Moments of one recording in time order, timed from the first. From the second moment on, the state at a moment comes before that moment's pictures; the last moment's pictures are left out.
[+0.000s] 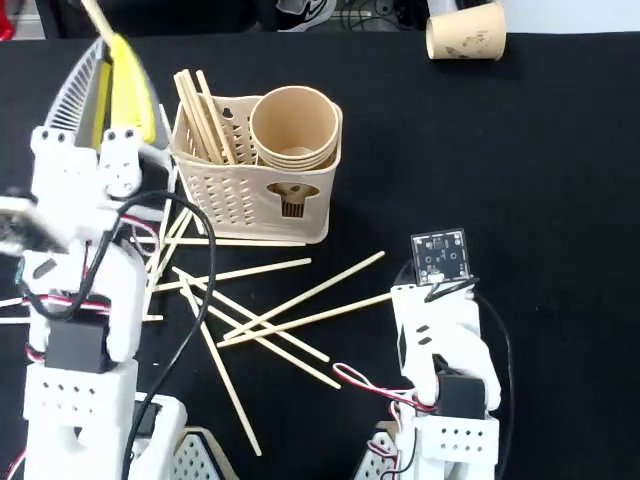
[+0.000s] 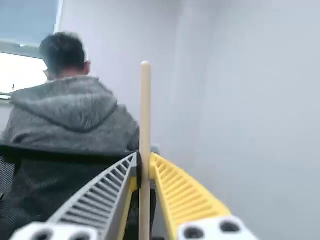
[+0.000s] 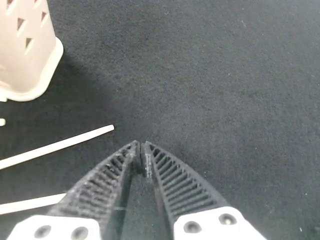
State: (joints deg) left arm 0.3 -64.0 42.8 3.8 6.7; right arm 4.4 -103.1 96.7 51.1 15.6
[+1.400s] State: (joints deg) left arm -0.3 -41.0 29.7 20.4 23.4; right arm 4.4 -103.1 96.7 51.1 15.6
